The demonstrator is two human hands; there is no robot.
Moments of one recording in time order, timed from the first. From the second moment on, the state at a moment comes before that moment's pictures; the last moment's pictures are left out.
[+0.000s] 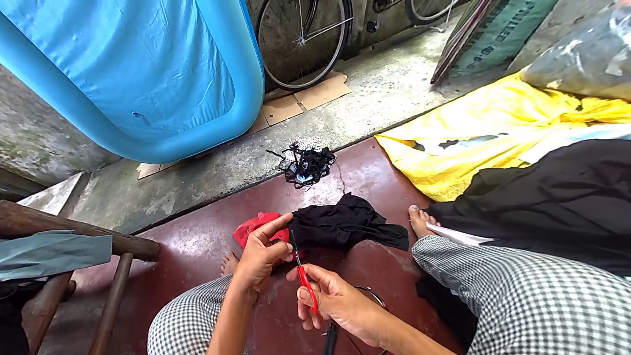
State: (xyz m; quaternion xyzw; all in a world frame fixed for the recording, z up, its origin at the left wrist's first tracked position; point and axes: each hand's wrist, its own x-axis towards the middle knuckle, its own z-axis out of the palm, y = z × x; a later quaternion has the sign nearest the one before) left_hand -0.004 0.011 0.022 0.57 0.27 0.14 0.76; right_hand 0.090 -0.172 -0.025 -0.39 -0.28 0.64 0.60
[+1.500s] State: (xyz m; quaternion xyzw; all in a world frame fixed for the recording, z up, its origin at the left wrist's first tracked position) left_hand 0.013 0.030 -0.089 0.83 0.40 -0.30 0.26; right_hand 0.011 -0.197 -0.079 -0.54 -0.22 0.70 0.41
